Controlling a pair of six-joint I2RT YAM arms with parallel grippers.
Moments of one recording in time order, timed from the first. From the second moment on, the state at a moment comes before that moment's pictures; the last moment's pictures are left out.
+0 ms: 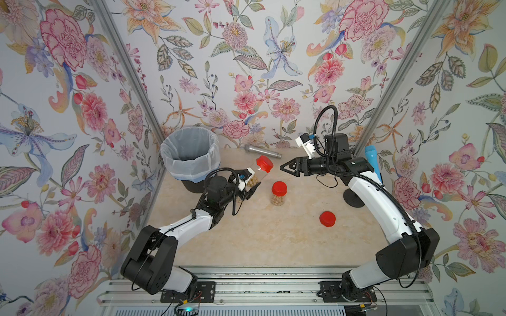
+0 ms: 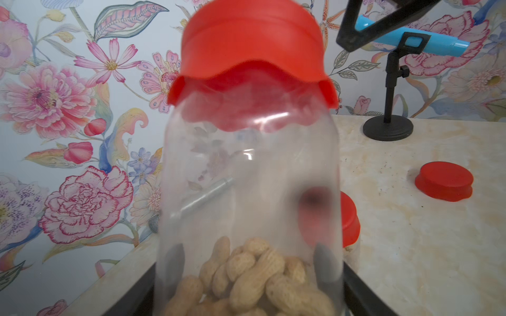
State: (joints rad) left arm -0.47 1.45 0.75 0.61 0.30 0.33; right arm 0.34 1.50 1.51 -0.60 -0.74 0.35
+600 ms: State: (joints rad) left arm -0.49 1.45 0.72 0.66 0.22 0.35; right arm 0.47 1.45 1.34 -0.24 -0.49 0.85
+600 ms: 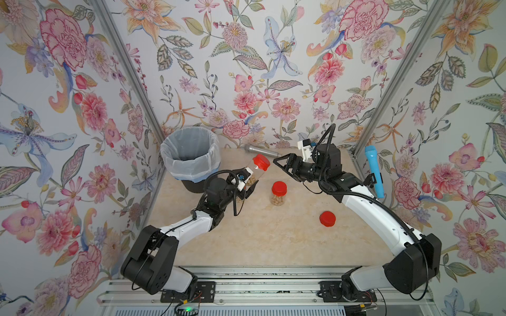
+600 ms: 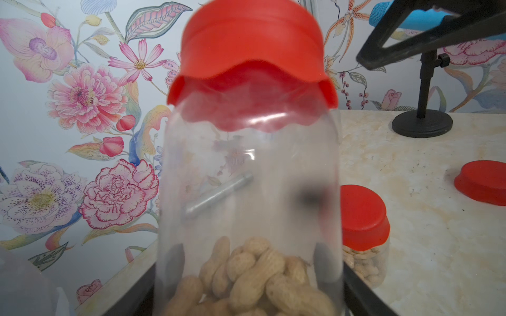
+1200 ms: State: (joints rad) left arm -0.50 1.45 0.72 0.65 0.21 0.37; right arm 0.52 1.58 1.52 -0.29 -0.43 0.79
